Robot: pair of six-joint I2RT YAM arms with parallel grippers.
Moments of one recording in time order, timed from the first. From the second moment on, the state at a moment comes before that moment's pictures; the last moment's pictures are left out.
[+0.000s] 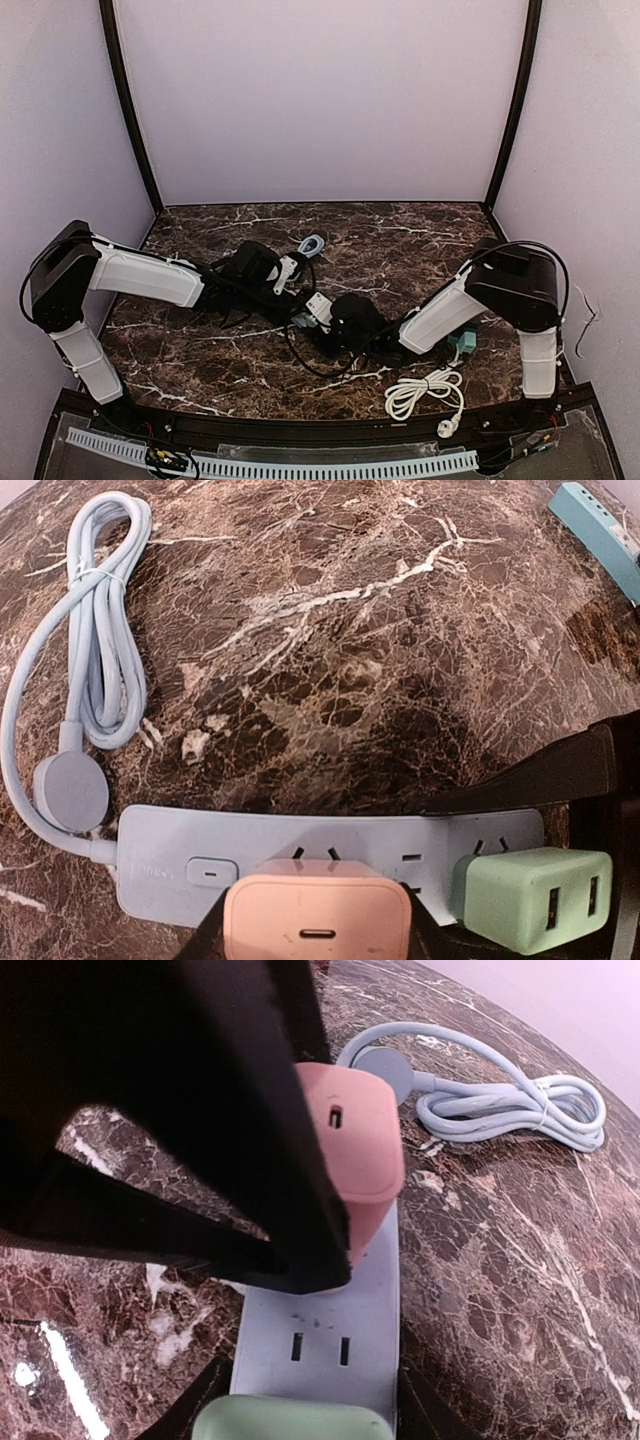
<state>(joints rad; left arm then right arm) -0.84 1.71 0.92 -0.04 -0.02 -0.14 1.13 2.06 0.91 0.63 0.26 -0.02</state>
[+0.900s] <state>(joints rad) -0.80 1.69 0.89 -0.02 0.03 -0.21 1.11 2.08 0.95 0.61 0.23 0.04</state>
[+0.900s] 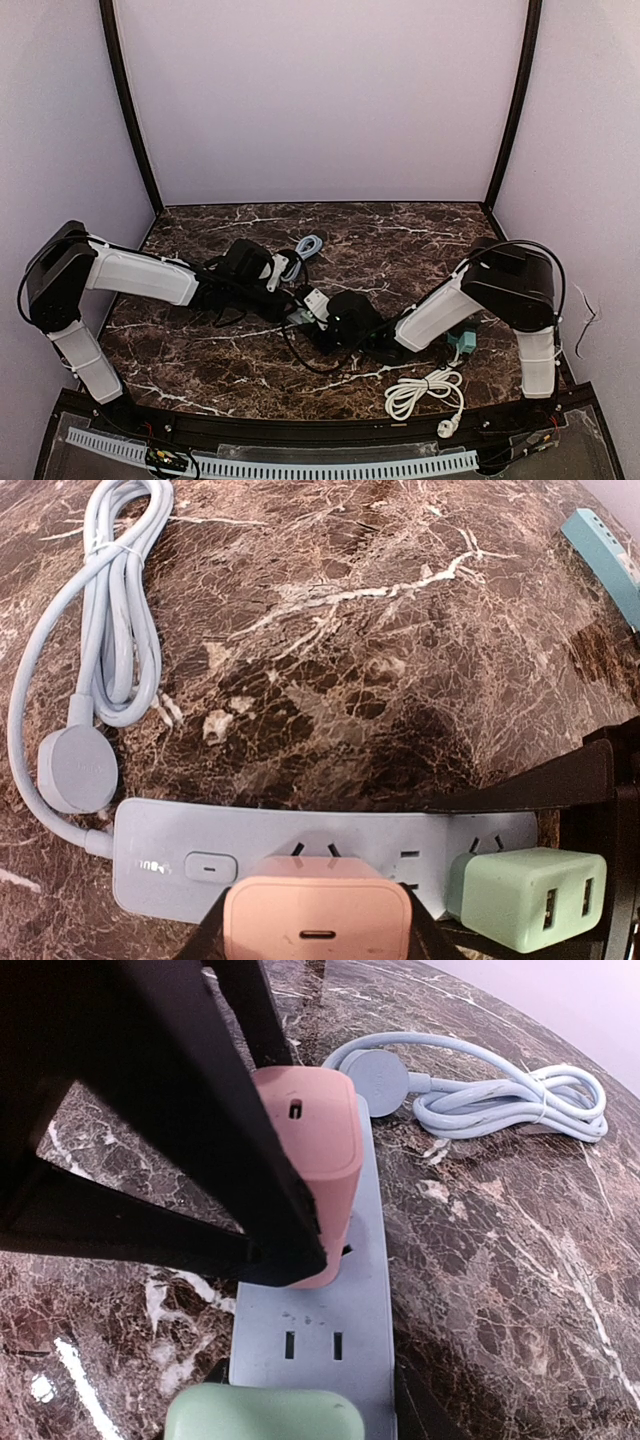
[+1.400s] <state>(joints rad) -0.87 1.68 0.89 -0.05 -0.15 -0.10 1.11 2.09 0.96 0.62 0.20 0.06</state>
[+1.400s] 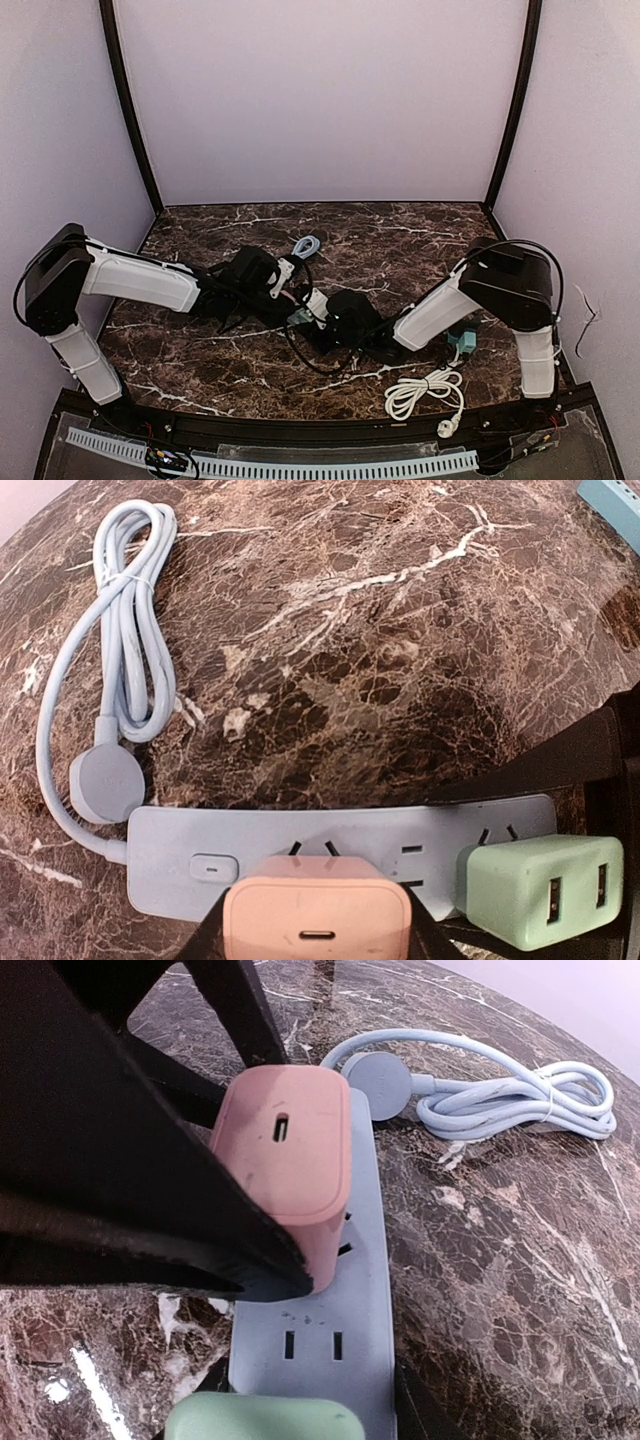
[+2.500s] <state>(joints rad) -0.84 1.57 0.88 -0.02 -0.10 -0.13 1.09 2.12 1.00 0.60 0.18 0.08</state>
